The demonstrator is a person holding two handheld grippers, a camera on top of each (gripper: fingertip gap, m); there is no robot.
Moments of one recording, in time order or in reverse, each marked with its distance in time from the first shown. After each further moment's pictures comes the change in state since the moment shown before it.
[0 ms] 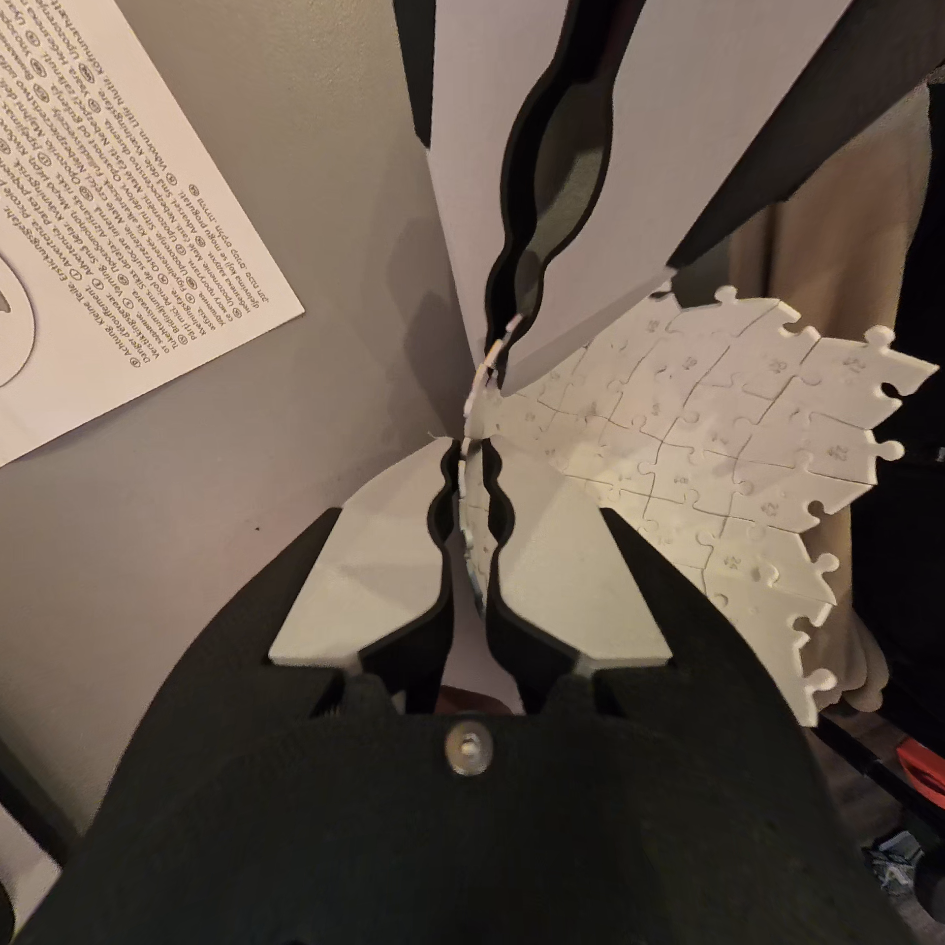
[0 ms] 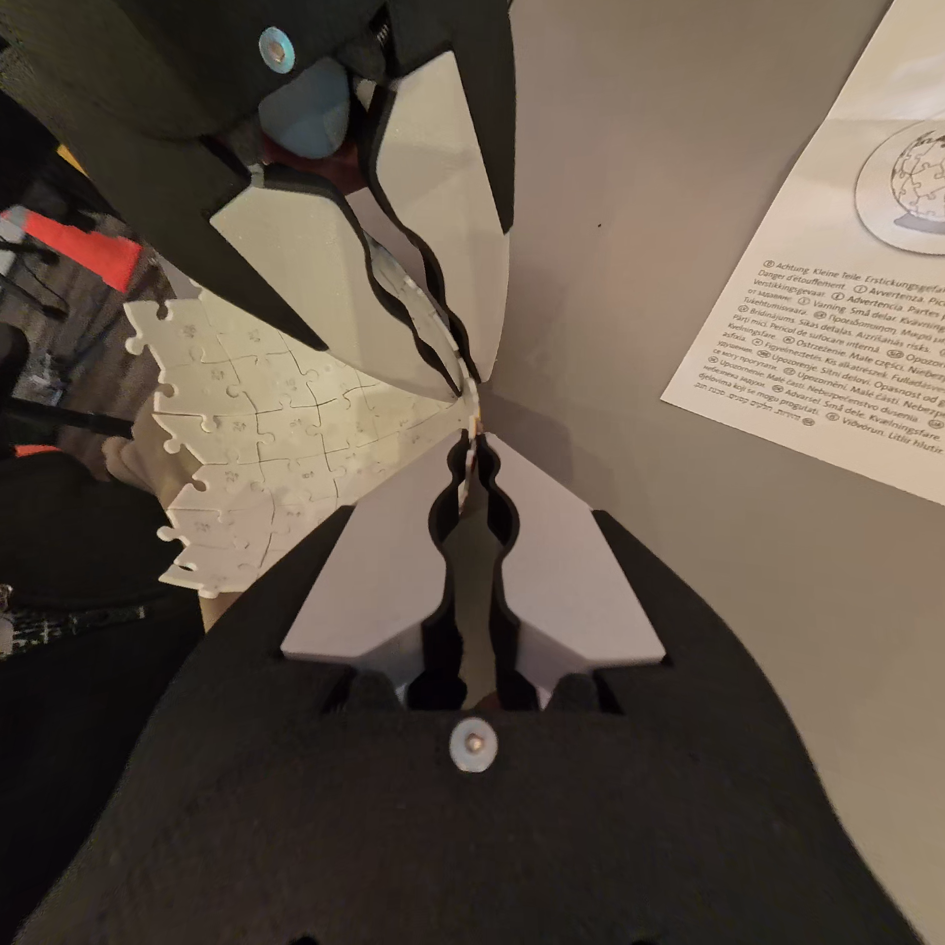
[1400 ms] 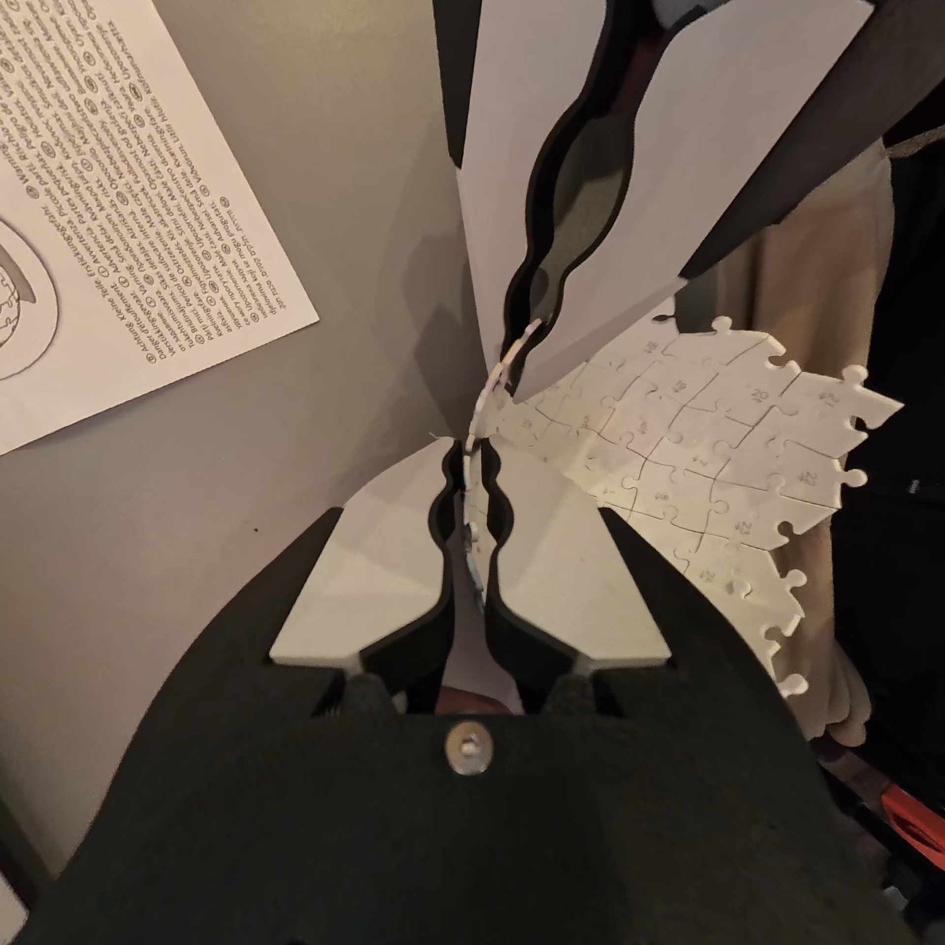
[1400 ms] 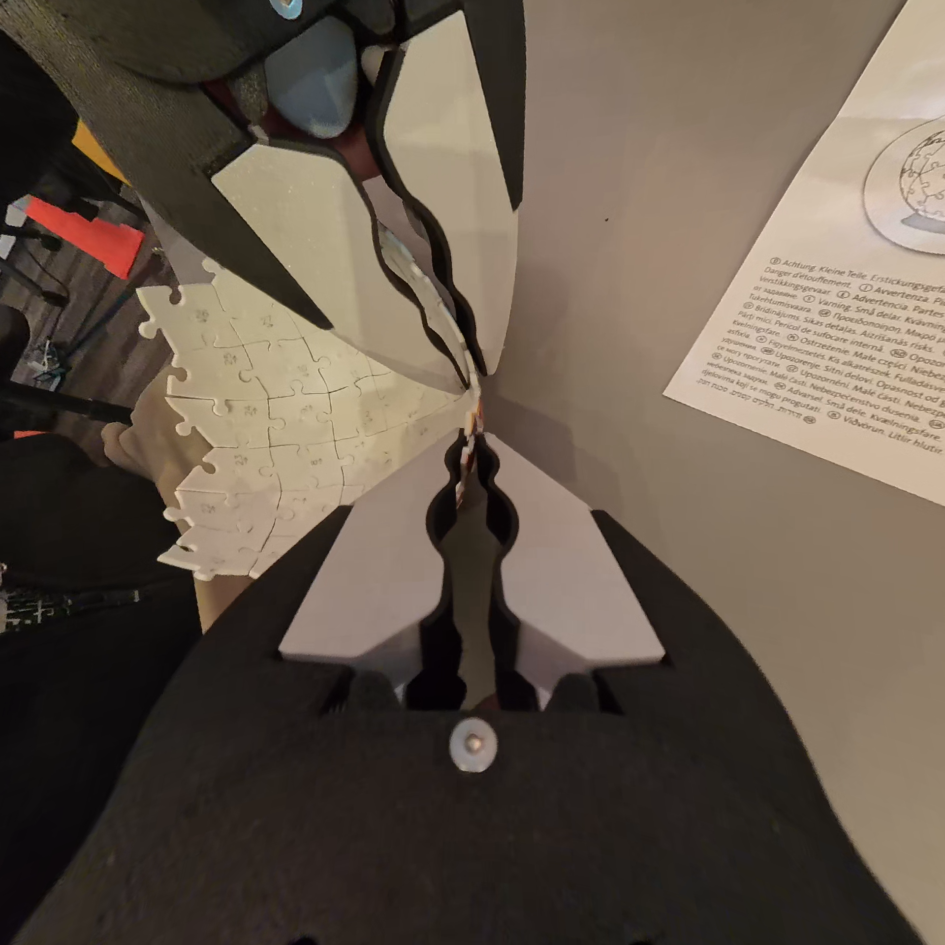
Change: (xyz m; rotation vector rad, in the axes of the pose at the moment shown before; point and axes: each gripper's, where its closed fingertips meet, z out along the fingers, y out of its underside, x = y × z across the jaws) left arm -0.001 -0.006 -0.003 0.068 0.003 -0.050; right arm -0.001 0.003 -0.002 -0.006 -0.008 -0.028
